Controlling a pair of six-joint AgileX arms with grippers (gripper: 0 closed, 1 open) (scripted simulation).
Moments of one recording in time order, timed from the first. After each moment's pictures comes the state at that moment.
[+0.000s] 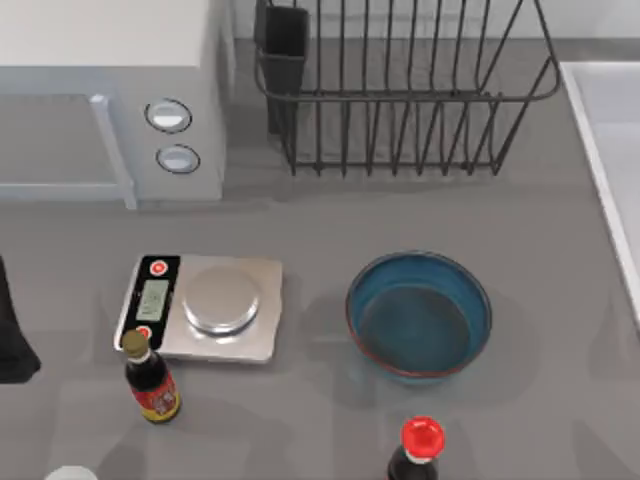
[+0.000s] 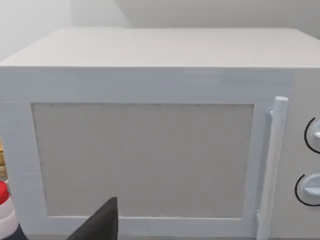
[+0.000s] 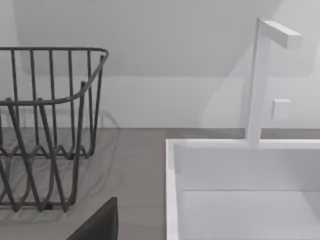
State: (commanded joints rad) left arm 0.00 0.00 0.00 0.00 0.00 0.00; right arm 0.00 0.00 0.00 0.00 0.00 0.00
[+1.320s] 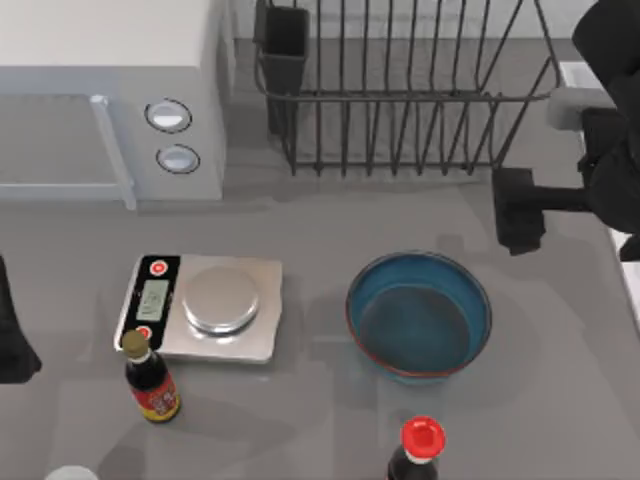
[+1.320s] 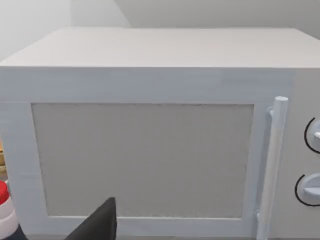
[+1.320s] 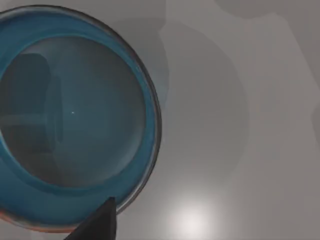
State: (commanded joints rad) left arm 0.00 0.00 0.00 0.00 0.00 0.00; right arm 0.42 1.57 1.27 -1.03 0.00 0.44
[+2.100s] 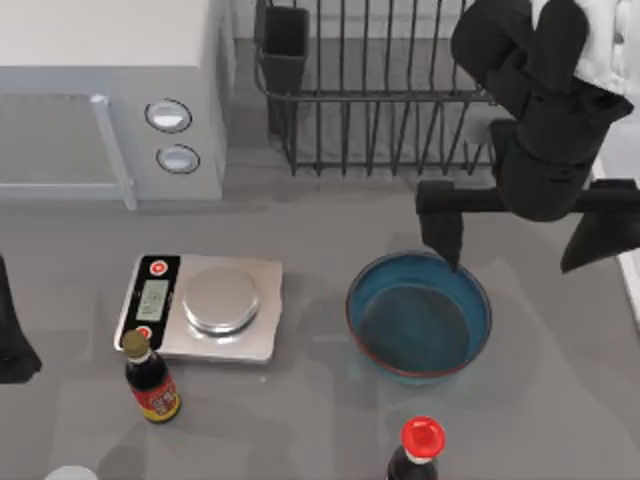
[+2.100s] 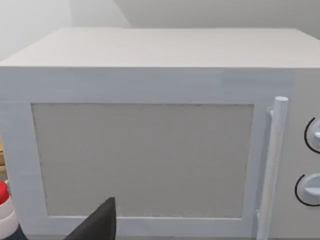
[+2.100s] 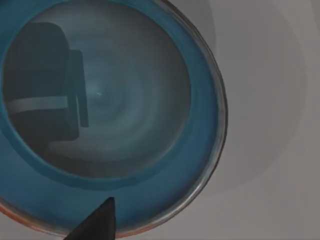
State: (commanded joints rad) left arm 0.00 0.00 0.00 0.00 0.00 0.00; right arm 0.51 1.89 1.55 -1.23 0.00 0.53
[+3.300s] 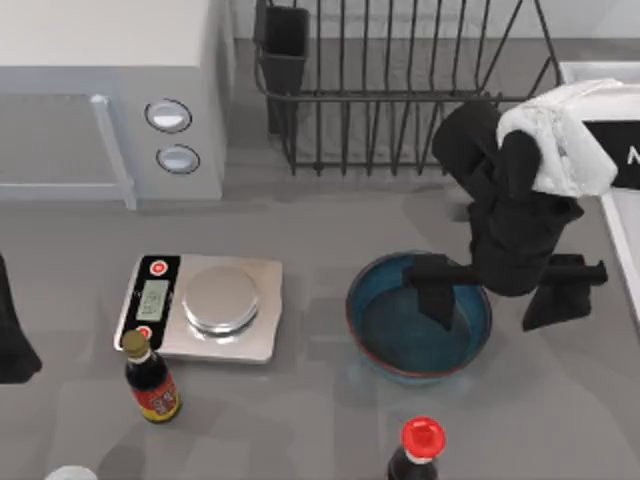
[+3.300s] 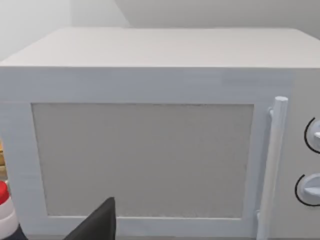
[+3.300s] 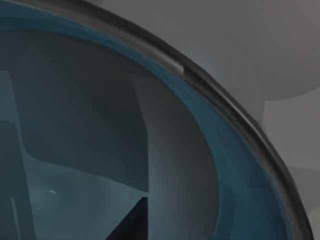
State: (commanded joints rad) left arm 0.00 0.00 0.00 0.00 0.00 0.00; right arm 0.51 1.99 1.29 -0.87 0.00 0.53
